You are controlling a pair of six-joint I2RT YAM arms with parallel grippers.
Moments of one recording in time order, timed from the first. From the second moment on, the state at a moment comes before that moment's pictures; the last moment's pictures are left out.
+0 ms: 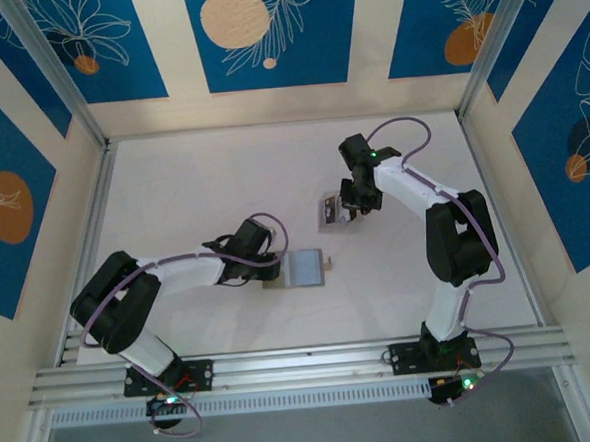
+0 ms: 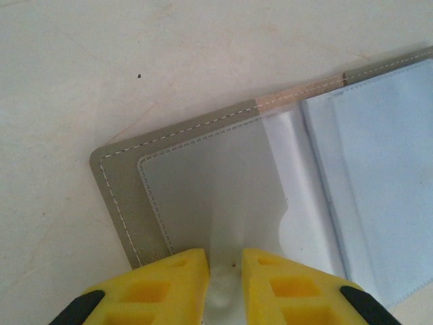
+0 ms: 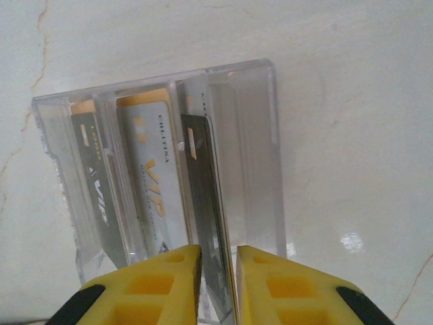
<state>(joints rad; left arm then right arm) -0.74 1.59 0.76 -0.22 0.11 -0.50 0.36 1.83 1.41 -0.89 0.03 0.58</state>
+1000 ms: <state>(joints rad) -0.74 1.59 0.75 -0.19 0.11 -0.52 0.25 1.97 1.59 -0.89 -0.19 0.55</state>
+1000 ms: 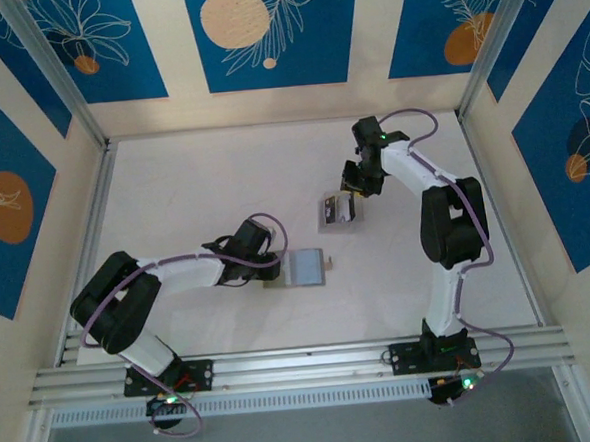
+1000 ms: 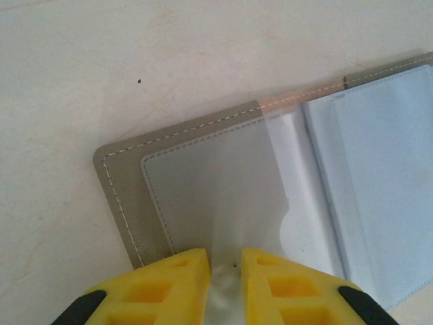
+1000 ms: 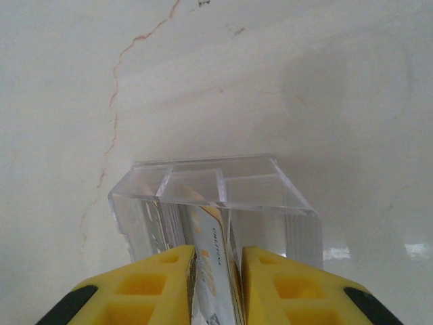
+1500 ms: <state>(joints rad) -0.74 1.59 0.74 -0.18 0.11 -0.52 0.24 2.02 1.68 -0.92 -0.19 0.53</state>
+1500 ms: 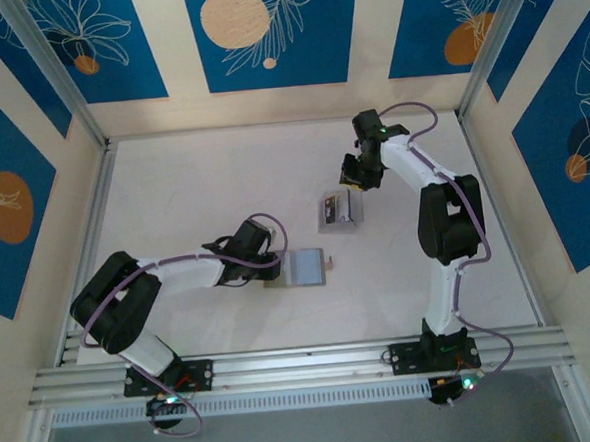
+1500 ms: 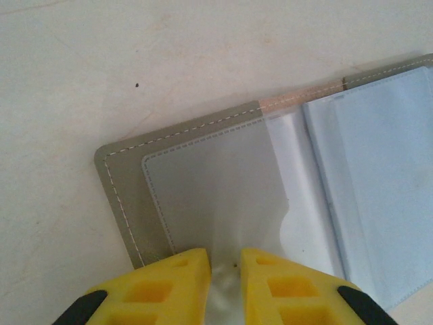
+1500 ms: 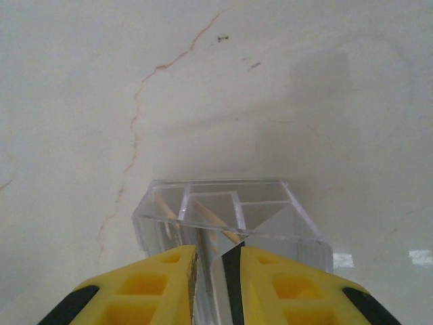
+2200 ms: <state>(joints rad) -0.74 1.59 0.74 -0.17 0.11 -0.52 0.30 2.06 1.77 -1.01 -0.02 0.50</state>
